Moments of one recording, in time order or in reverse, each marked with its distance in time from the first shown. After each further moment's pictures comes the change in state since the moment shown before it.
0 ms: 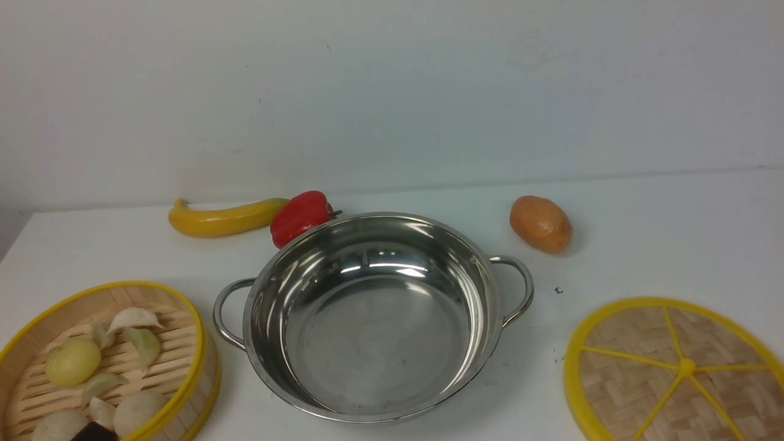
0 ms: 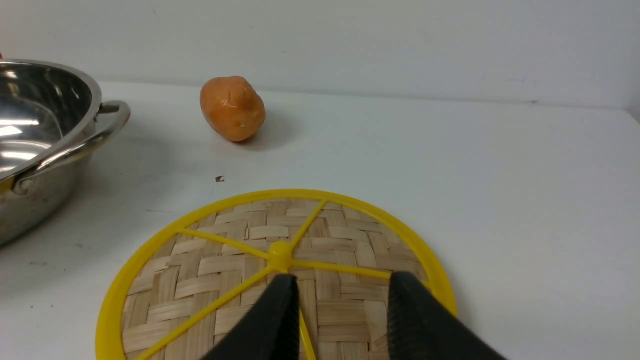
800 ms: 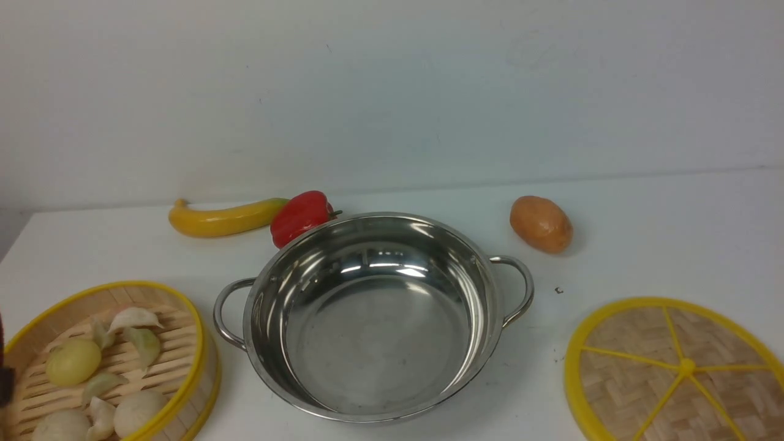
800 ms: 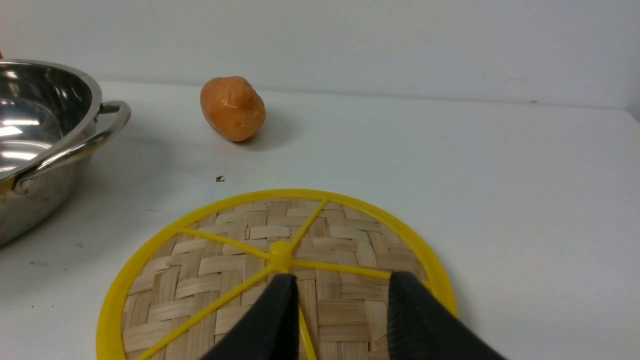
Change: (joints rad) right arm 0.000 0.000 0.000 0.000 0.000 0.000; left arm 0.000 0.662 -0.928 0.860 0.866 0.046
